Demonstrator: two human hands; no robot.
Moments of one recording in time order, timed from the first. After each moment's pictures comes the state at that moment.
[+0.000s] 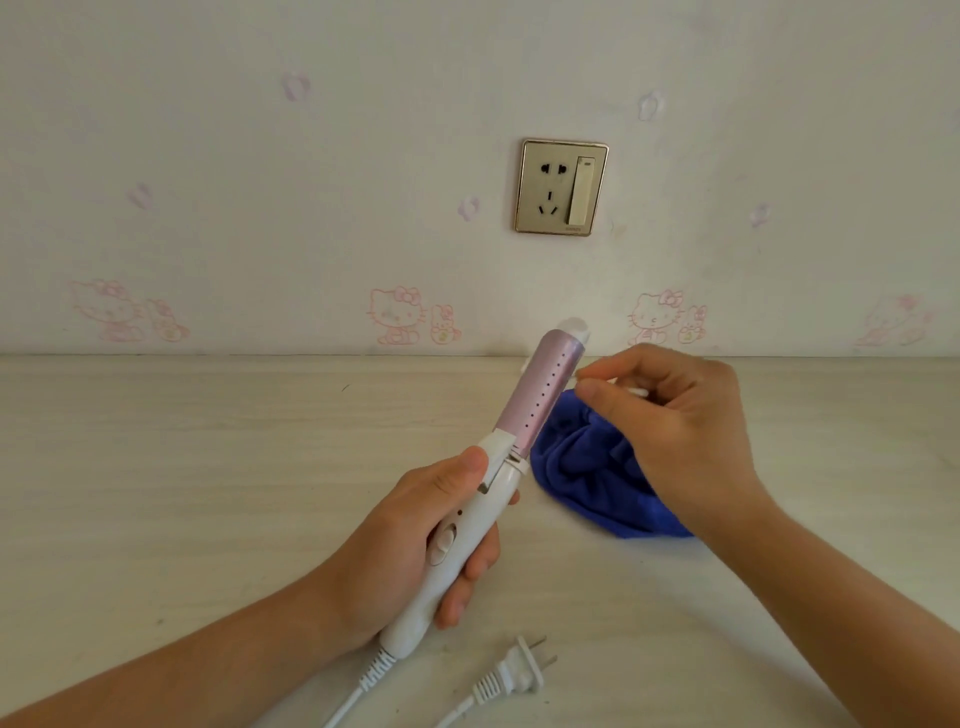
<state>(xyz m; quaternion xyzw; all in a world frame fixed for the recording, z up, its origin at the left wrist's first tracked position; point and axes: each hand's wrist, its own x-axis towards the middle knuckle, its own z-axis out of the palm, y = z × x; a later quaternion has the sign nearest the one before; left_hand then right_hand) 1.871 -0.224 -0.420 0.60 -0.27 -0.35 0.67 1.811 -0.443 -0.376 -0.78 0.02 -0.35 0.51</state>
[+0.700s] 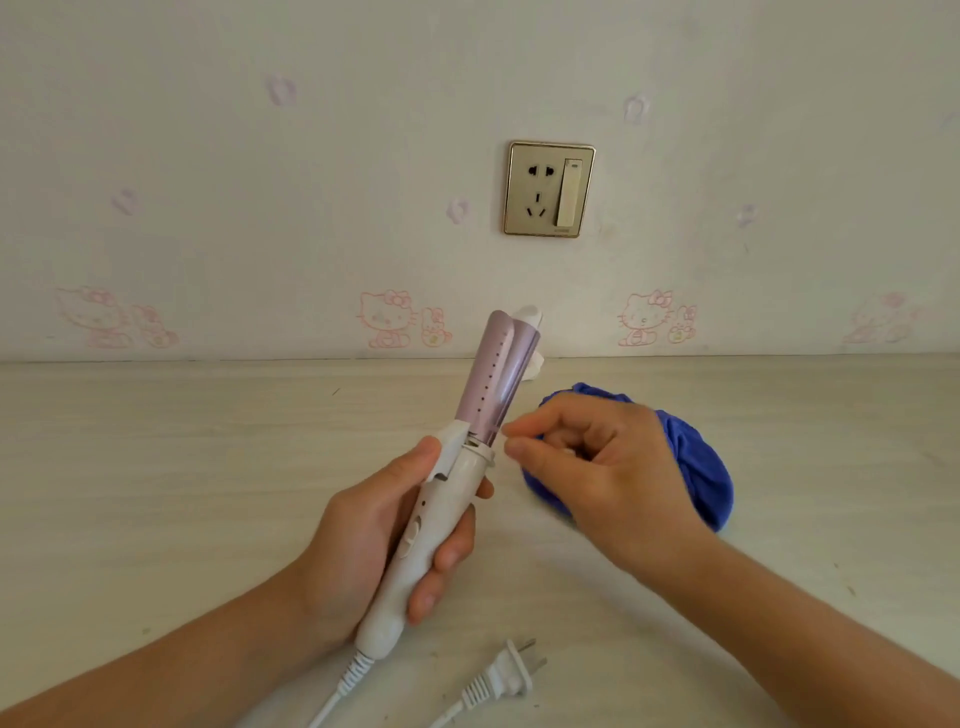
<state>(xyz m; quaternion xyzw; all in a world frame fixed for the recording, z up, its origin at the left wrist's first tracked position) 1.877 -0.218 -0.417 0.53 -0.26 -0.39 0.71 1.806 -0.413 -0.397 -0.80 -0.05 -0.25 0.55</state>
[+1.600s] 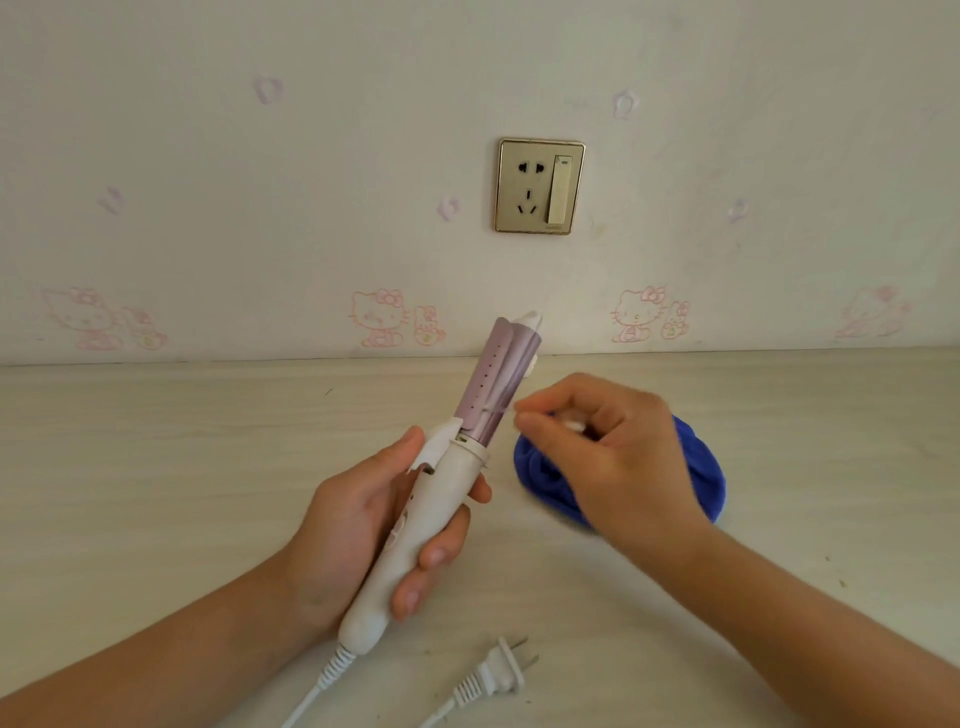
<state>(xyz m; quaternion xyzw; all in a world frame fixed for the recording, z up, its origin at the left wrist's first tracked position) 1.887 -0.217 -0.420 0.47 -0.26 -0.47 0.70 1.807 -0.418 -0.395 -0.80 -0.02 -0.31 0.51</state>
